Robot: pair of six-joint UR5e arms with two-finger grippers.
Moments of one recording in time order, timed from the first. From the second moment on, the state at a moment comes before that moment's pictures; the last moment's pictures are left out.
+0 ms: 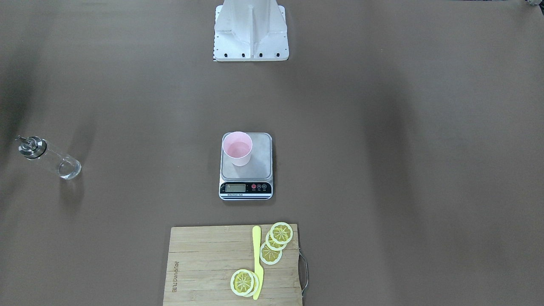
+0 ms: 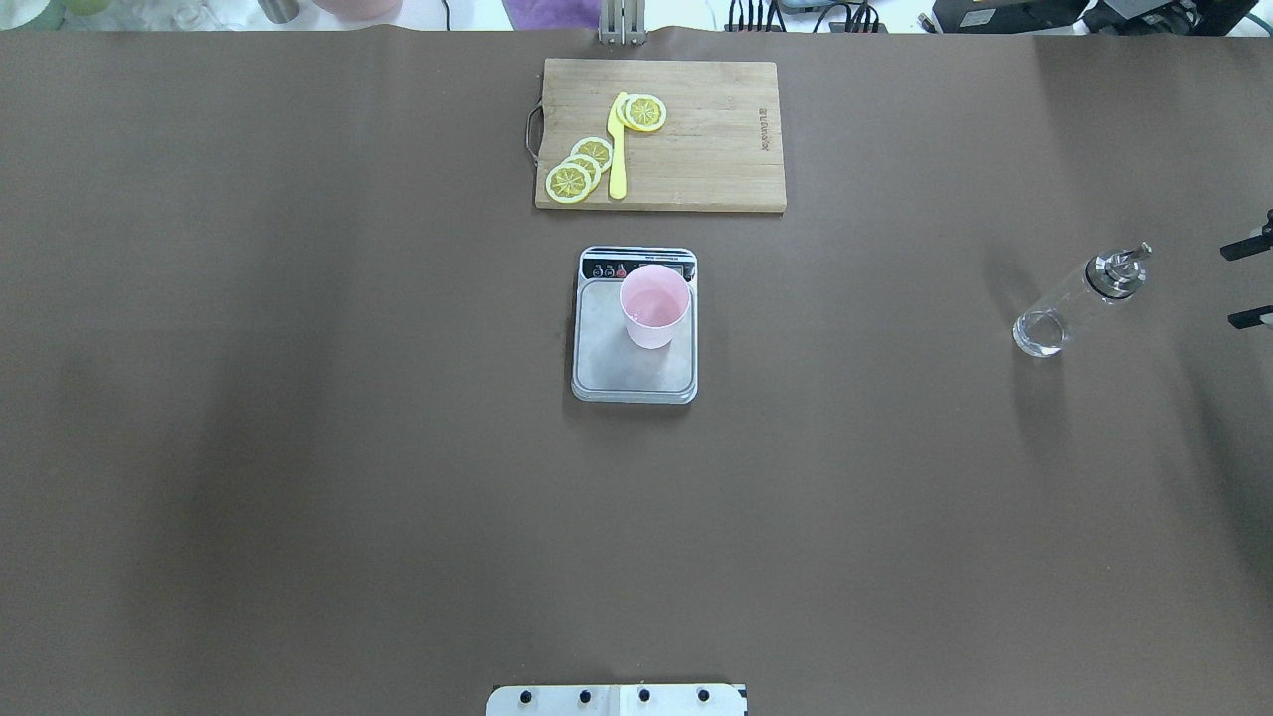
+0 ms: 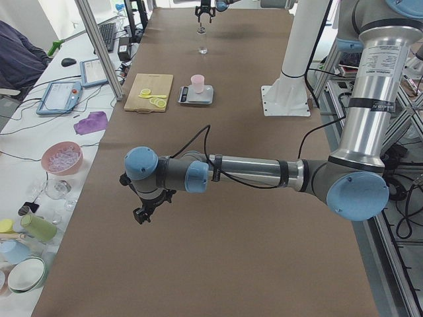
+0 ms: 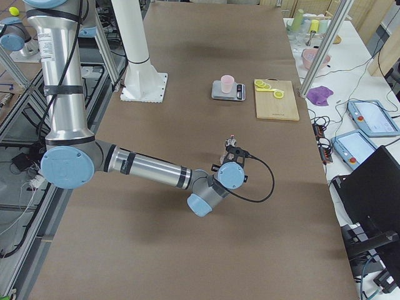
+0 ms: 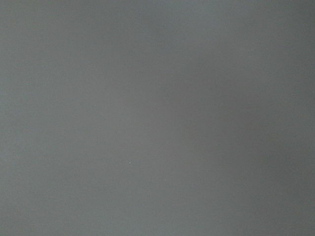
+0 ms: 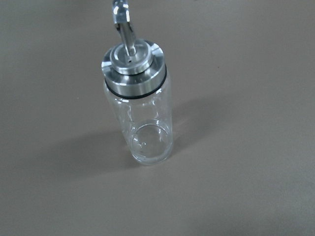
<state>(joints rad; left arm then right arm) -1.58 -1.72 -1.48 -1.60 -2.40 0.62 1.38 -1.50 1.23 -0.51 2.76 -0.50</state>
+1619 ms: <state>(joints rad) -1.58 -1.71 -1.48 -1.60 -2.40 0.62 1.15 -1.48 1.23 -0.25 2.52 -0.11</state>
